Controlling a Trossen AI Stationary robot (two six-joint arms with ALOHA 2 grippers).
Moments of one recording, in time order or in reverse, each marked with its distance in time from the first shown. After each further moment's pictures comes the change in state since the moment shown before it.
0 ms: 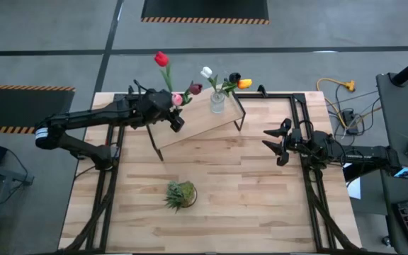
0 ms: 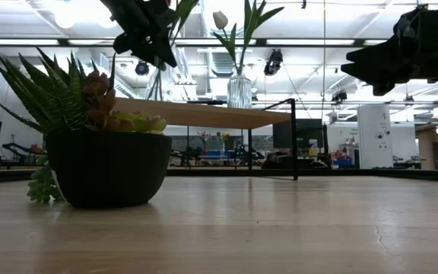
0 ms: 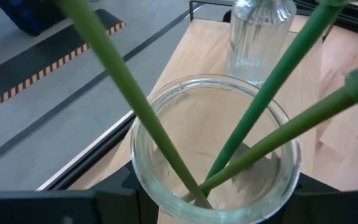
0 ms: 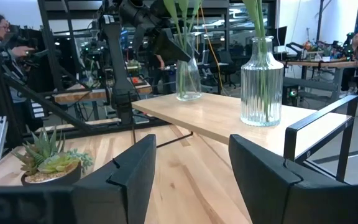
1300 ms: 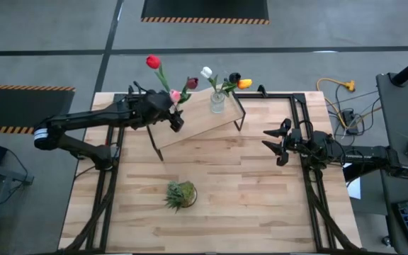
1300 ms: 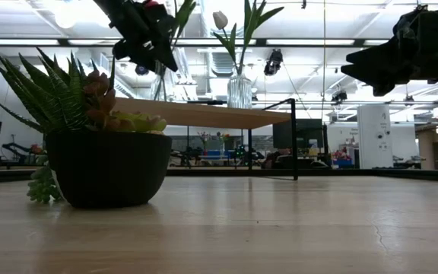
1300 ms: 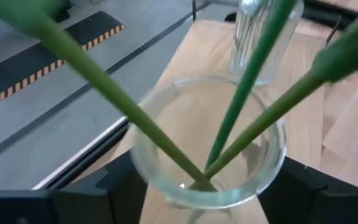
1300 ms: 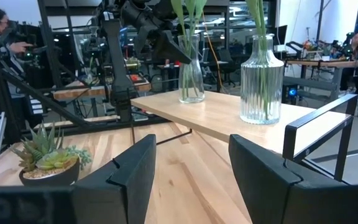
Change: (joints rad) left arm 0.011 -0.022 -0.061 0.064 0.011 -0.003; right arm 0.000 0.000 0.000 -0.010 0.000 -0.009
